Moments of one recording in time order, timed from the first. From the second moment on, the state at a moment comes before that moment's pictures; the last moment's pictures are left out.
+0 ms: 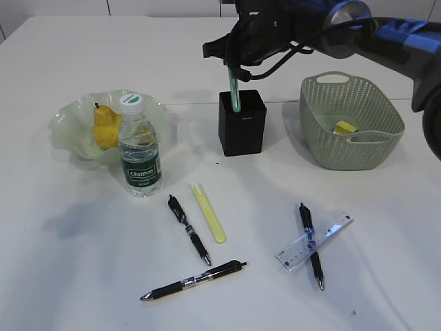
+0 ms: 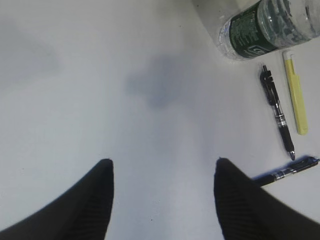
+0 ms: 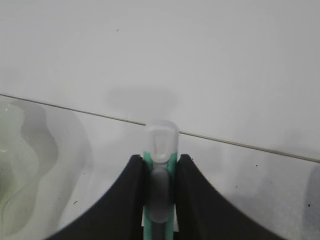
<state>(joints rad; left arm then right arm) 0.10 1.26 -0.94 -0.36 0.93 0.00 0.35 2.43 -2.26 -0.12 0.54 0.20</state>
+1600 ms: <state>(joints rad) 0.10 1.26 -0.94 -0.36 0.93 0.00 0.35 2.23 -2.22 -0.05 0.90 0.17</state>
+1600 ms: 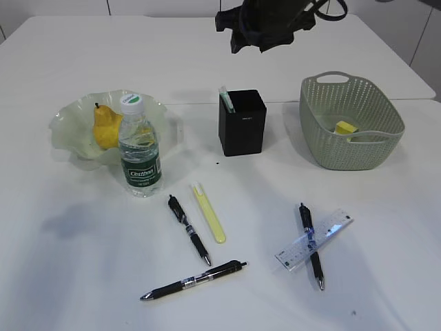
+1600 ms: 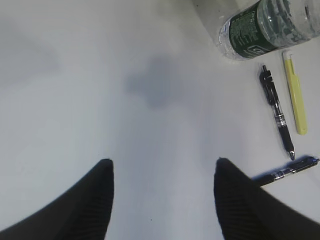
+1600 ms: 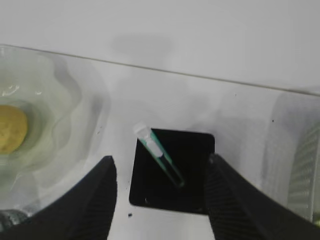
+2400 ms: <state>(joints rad) 0.10 1.26 -0.94 -0.36 0.93 0.00 0.49 2.14 -2.22 0.00 1.25 0.19</state>
